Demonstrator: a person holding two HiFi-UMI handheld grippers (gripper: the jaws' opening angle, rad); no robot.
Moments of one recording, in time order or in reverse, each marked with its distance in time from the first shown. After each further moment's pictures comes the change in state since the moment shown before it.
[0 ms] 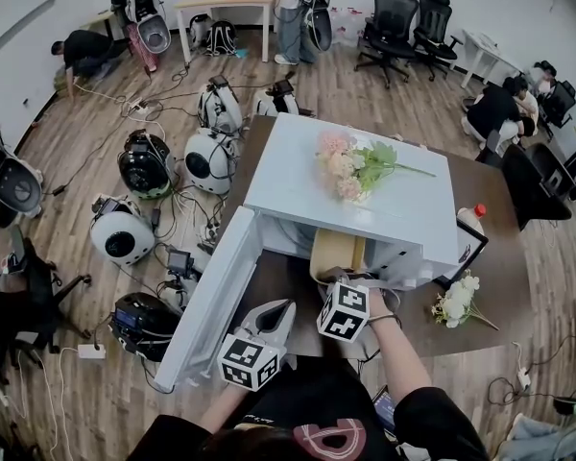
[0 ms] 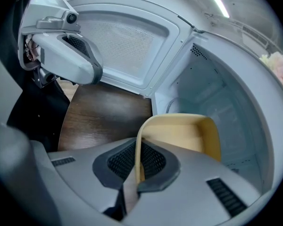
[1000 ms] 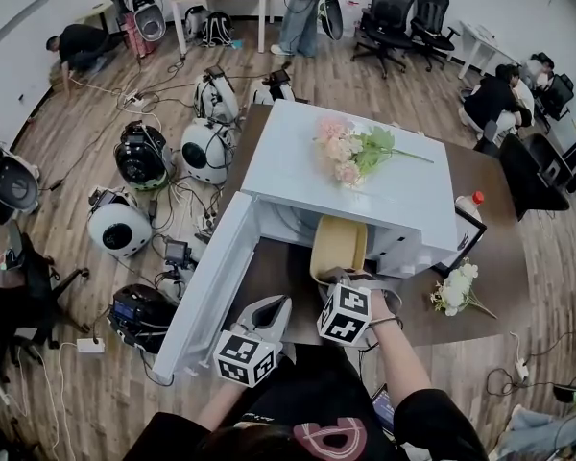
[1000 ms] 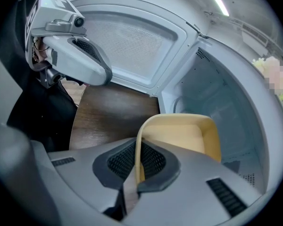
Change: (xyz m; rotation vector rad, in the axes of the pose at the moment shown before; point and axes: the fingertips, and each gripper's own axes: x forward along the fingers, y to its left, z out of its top) left arm -0.016 -0.005 -0.013 -0.020 0.018 0.004; right arm -0.017 0.028 -0.005 0.012 0.015 0.006
